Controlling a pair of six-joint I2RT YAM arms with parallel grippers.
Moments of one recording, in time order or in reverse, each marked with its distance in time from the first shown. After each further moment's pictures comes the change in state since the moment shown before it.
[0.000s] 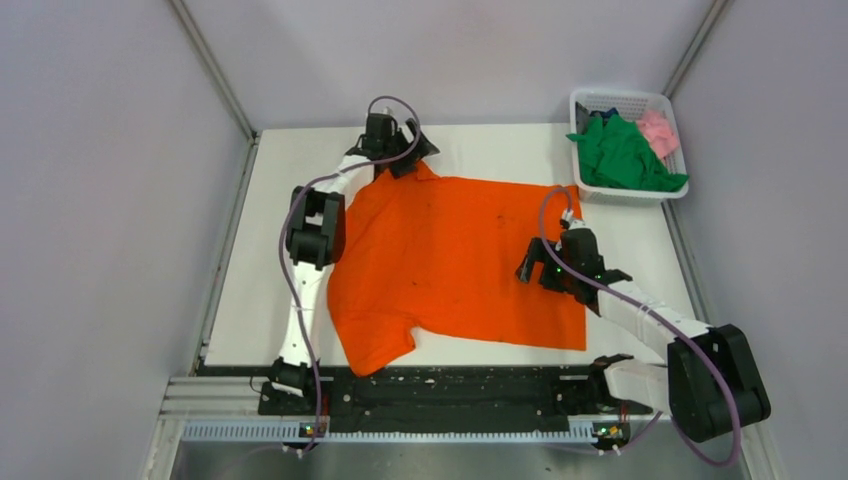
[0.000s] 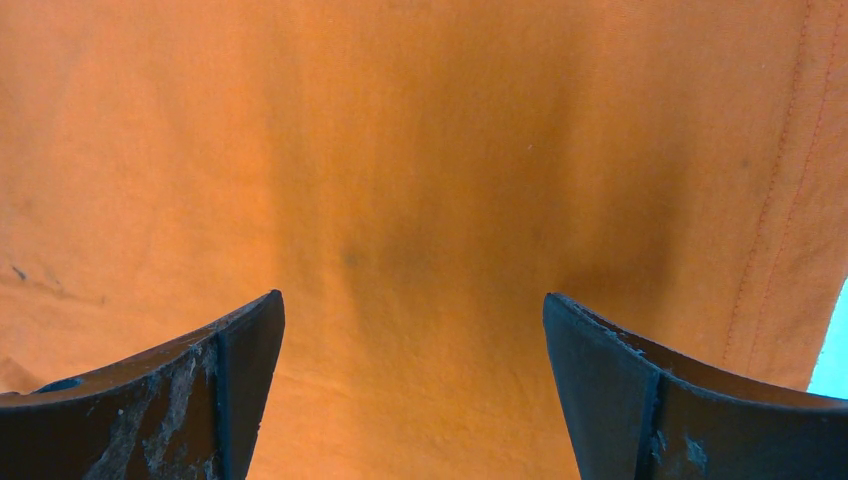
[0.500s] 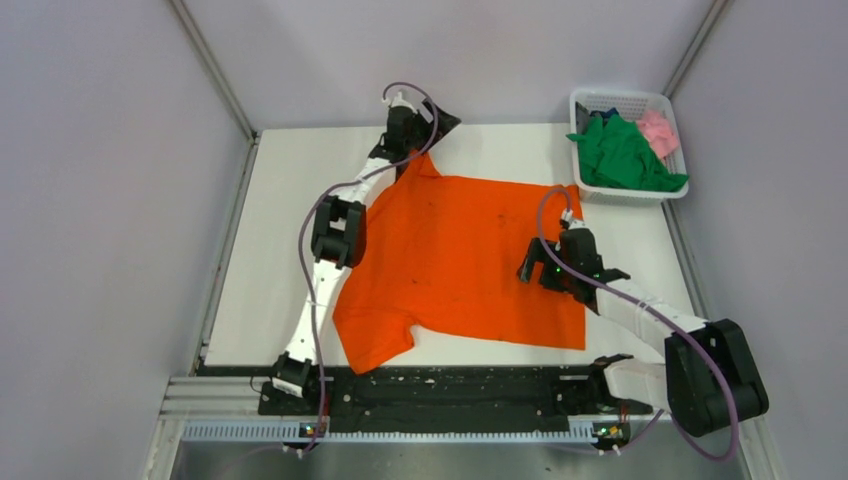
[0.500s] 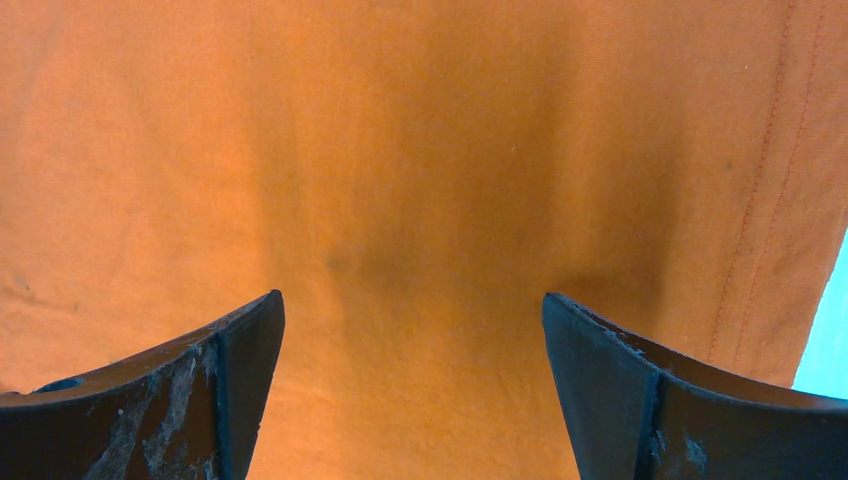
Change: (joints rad) left arm -0.059 0.279 0.381 0.280 -0.063 -0.165; right arm 0.000 0.029 0.001 0.009 0.026 -0.010
